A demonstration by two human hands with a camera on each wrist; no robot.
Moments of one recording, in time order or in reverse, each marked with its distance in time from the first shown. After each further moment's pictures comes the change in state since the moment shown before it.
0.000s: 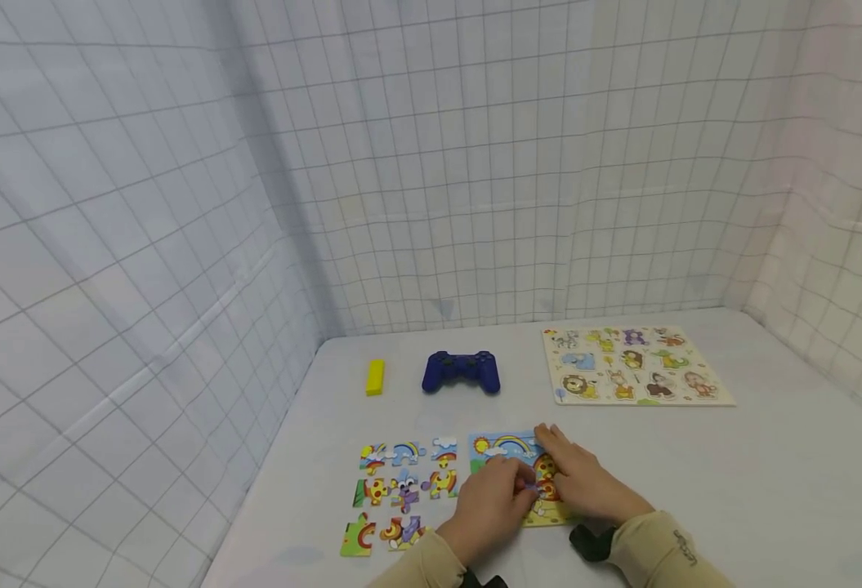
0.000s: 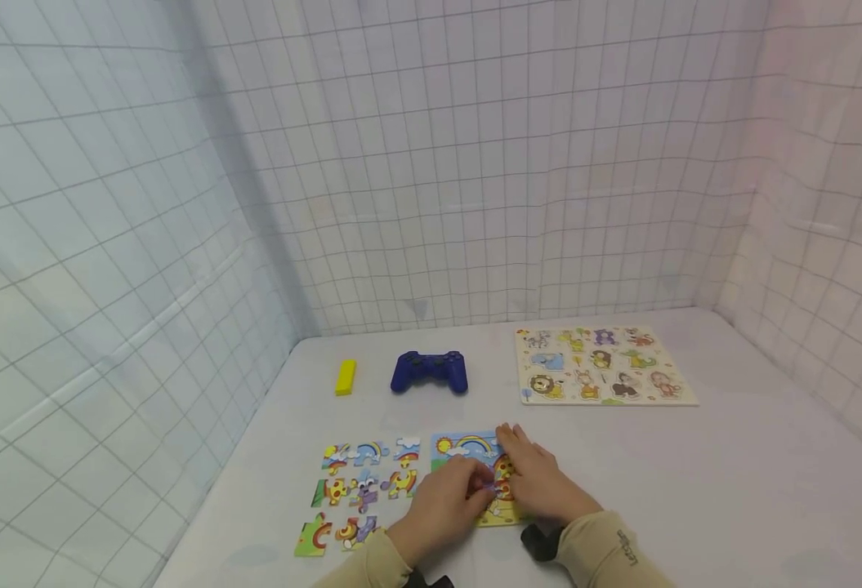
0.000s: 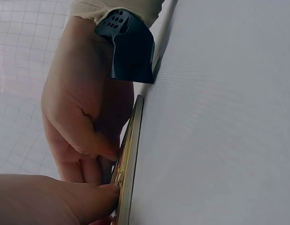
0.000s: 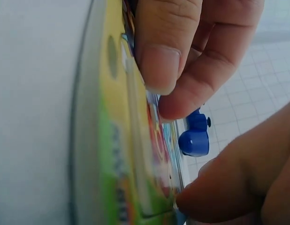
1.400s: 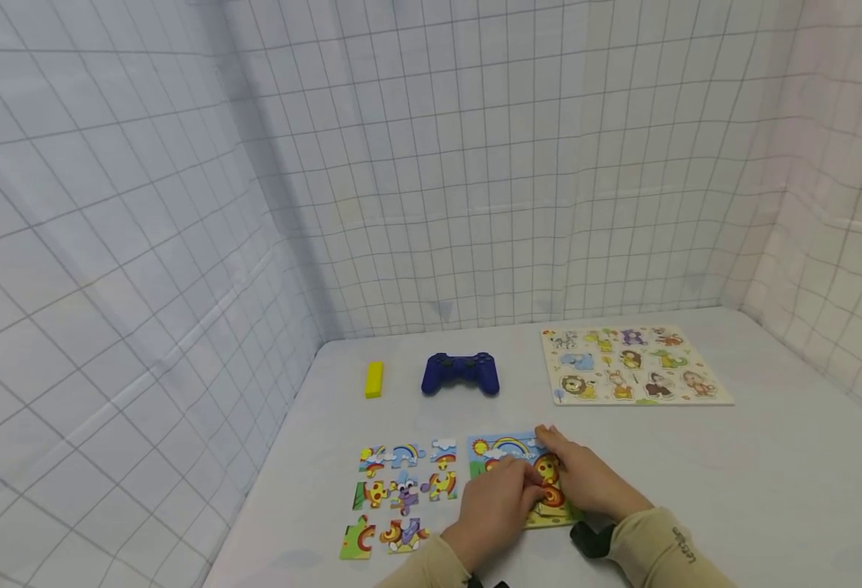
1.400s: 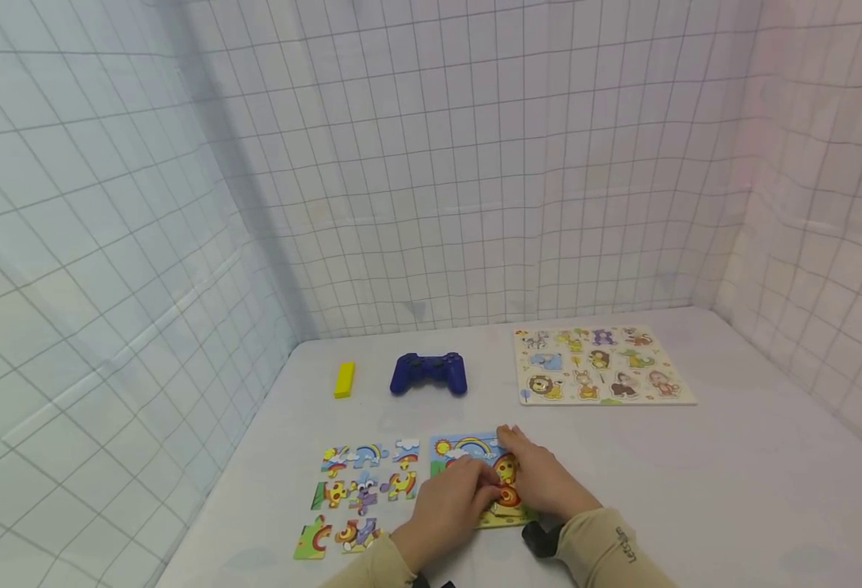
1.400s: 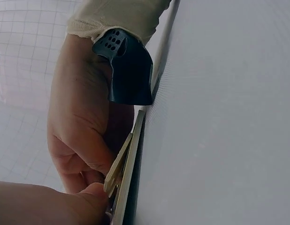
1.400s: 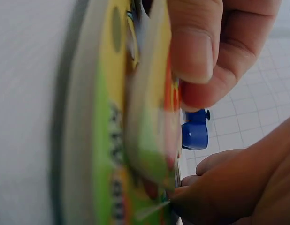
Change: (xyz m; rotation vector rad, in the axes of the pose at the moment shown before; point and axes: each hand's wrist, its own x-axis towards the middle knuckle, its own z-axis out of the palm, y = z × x) left_hand 0.004 0.006 0.006 0.128 -0.007 -0.001; right_hand 0.004 -0.004 -0.003 0.014 0.051 0.040
